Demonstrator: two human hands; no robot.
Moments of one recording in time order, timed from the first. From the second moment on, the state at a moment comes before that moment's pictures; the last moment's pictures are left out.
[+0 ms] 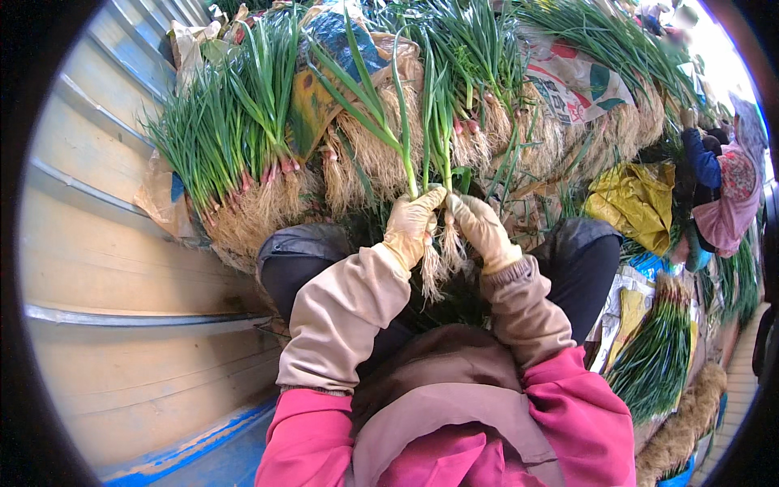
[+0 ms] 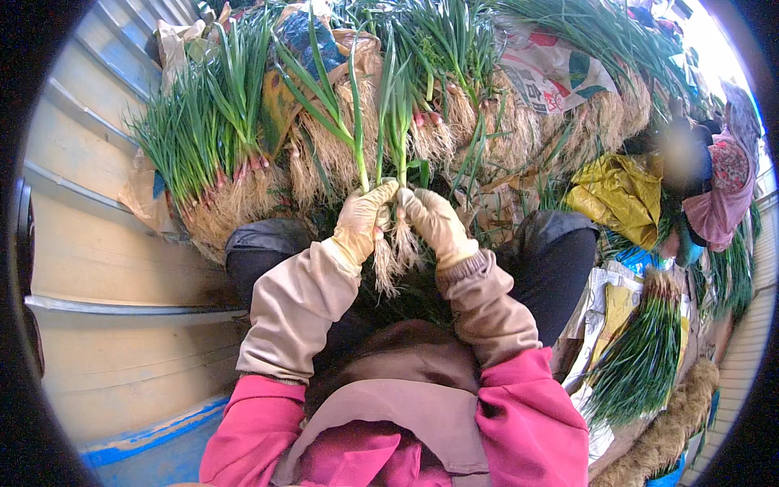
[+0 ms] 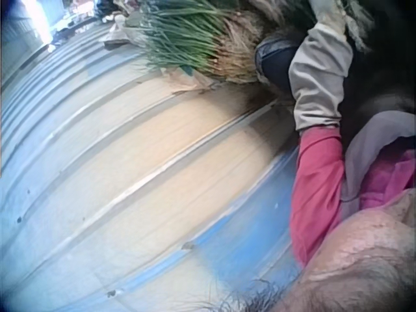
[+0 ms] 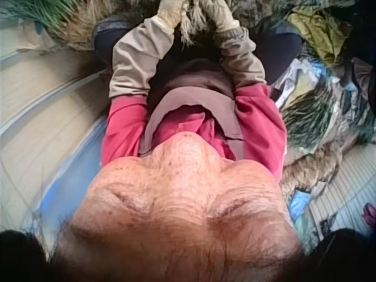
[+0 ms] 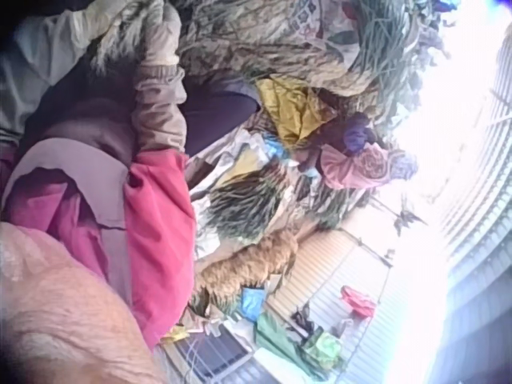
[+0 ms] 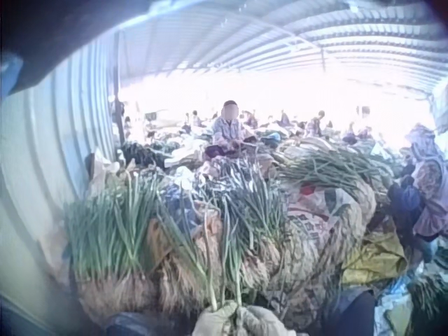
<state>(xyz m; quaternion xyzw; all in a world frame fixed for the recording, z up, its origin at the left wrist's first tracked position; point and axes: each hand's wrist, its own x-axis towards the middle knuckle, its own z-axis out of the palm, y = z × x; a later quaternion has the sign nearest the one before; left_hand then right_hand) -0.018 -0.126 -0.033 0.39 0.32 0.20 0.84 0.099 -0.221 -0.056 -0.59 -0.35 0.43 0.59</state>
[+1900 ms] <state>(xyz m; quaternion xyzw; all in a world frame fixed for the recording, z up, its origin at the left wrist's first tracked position) -0.027 -0.120 -0.028 0.31 0.27 0.22 0.89 0.191 -0.172 -0.026 -0.83 -0.43 -0.01 0.36</state>
